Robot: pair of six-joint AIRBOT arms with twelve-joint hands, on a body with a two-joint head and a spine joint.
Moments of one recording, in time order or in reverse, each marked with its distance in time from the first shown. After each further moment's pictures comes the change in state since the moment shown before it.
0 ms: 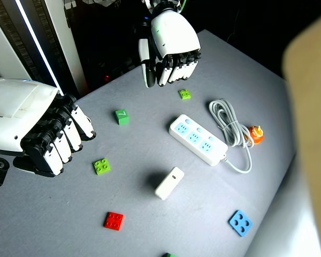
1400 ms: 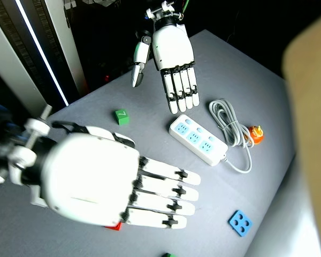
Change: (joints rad) left arm 0.092 0.023 0.051 -0.079 0.227 0.090; right arm 0.372 -0.383 0.514 0.510 -0.628 0.024
